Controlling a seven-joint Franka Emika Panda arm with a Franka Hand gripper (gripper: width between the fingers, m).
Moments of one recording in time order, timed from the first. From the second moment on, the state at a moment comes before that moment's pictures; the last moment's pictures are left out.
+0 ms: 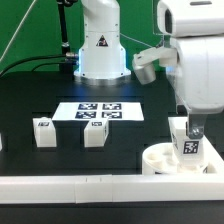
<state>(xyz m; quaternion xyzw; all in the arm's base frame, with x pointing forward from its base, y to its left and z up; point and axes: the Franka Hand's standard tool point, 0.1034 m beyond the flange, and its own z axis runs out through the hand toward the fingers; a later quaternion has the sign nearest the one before) 0.662 0.088 0.100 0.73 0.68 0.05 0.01</state>
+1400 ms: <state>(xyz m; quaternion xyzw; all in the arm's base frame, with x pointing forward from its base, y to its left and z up) 0.650 0.096 0.075 0.78 0.62 0.03 -0.02</state>
